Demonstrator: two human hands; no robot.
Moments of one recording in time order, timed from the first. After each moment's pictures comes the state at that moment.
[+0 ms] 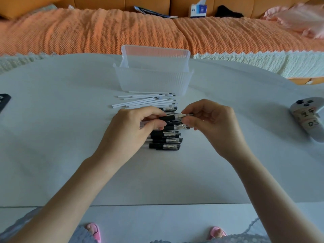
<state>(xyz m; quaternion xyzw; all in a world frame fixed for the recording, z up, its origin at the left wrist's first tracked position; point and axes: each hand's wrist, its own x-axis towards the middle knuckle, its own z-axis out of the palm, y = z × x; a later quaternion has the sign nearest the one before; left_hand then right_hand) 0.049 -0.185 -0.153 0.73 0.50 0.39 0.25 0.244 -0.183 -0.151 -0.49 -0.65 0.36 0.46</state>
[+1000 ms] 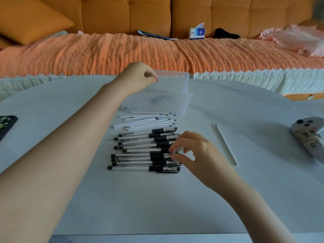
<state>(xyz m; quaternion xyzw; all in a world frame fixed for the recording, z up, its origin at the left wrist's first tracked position) 0.049 -0.019 -0.094 0.77 0.56 0.24 0.18 0.234 -0.182 -0.168 -0.51 -0.80 0.16 0.27</state>
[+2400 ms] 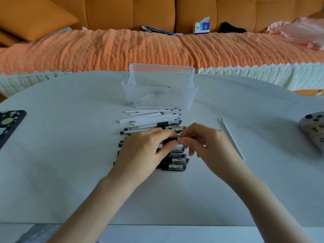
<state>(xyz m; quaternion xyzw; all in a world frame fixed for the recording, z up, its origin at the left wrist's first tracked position) 0.057 -0.186 -0.163 0.81 0.48 0.33 0.06 0.231 -0.183 -0.154 -0.54 -0.70 0.32 0.35</state>
